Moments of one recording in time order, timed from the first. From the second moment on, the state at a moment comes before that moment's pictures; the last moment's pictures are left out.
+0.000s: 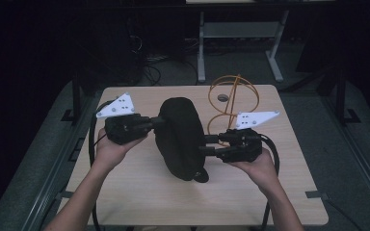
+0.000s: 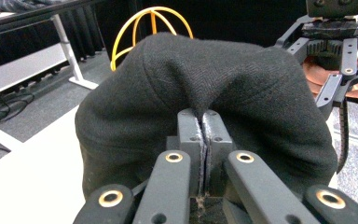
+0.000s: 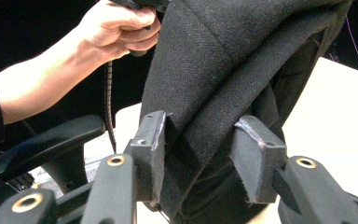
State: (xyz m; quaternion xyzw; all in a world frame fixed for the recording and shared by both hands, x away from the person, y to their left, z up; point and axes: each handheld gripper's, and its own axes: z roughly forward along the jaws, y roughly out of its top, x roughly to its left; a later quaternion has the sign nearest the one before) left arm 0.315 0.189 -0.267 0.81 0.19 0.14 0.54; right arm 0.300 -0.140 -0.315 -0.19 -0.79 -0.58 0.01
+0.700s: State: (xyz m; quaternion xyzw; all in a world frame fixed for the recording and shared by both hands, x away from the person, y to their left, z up) left arm 0.336 0.176 -0.249 0.82 0.18 0.14 0.52; right arm 0.285 -0.222 -0.367 -0.29 -0.77 -0.57 -0.03
